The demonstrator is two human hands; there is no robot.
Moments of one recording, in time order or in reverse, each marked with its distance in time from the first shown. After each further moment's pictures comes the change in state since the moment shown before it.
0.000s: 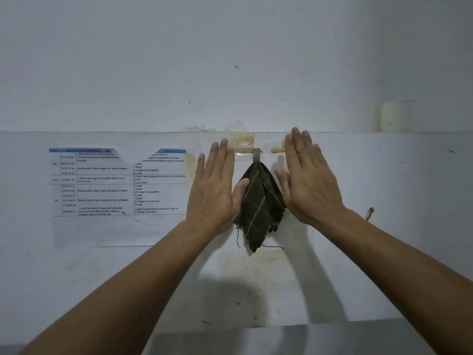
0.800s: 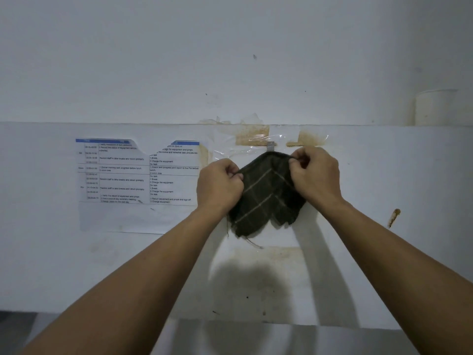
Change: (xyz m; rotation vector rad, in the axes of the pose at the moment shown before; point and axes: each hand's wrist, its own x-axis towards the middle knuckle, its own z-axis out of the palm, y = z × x) left_hand 0.018 0.007 -0.010 -0.386 -0.061 -0.670; right_hand 0.027 0.002 0.026 0.512 0.036 0.418
